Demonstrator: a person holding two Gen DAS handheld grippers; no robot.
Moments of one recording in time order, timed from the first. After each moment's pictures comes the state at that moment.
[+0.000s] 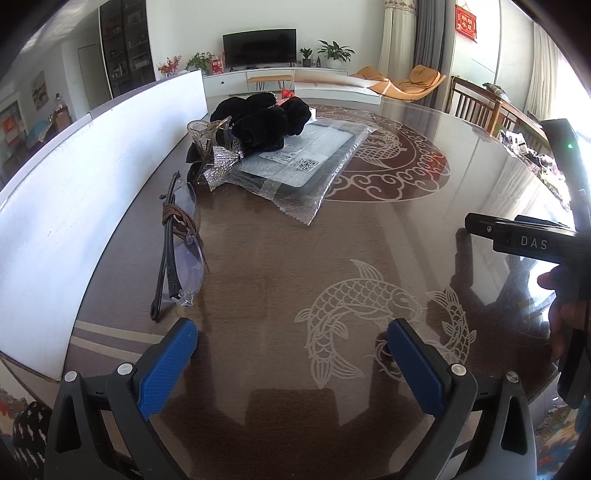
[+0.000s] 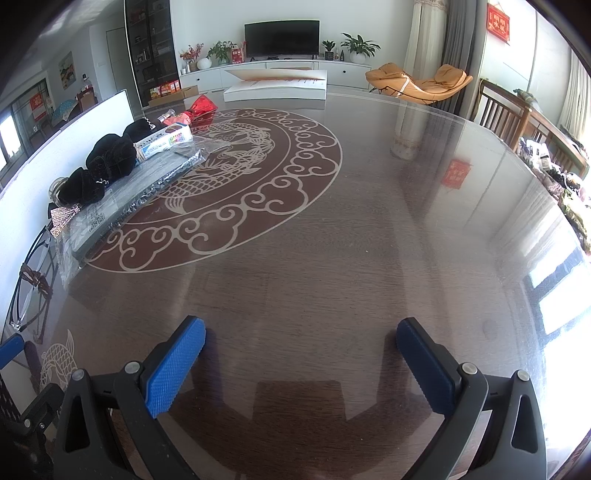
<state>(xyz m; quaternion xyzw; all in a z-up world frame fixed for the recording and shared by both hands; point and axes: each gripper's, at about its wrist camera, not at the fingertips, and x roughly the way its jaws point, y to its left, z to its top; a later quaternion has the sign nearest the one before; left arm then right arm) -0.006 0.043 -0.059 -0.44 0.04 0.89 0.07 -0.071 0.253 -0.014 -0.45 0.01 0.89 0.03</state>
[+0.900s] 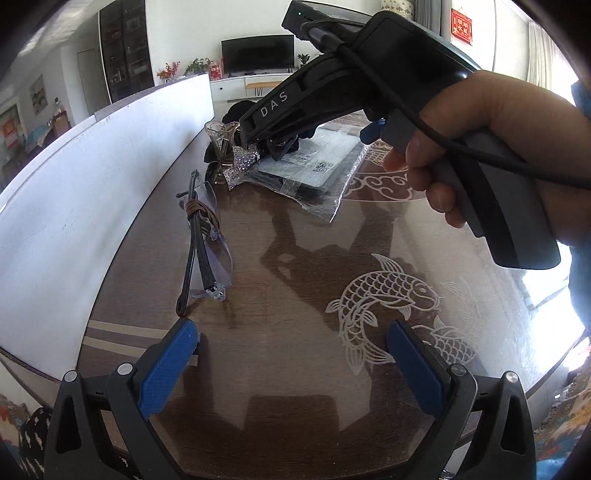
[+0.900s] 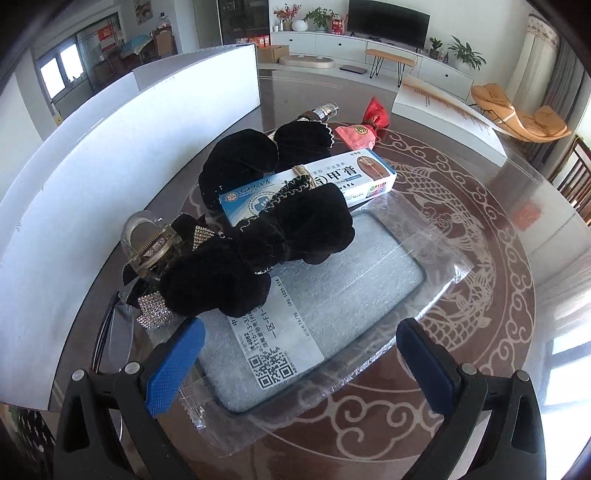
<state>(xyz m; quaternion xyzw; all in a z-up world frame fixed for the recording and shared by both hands) -0.005 0.027 -0.059 -0.43 0.04 0.90 0.08 -0.203 0.077 0.007 -0.51 -0.08 0.85 -0.11</state>
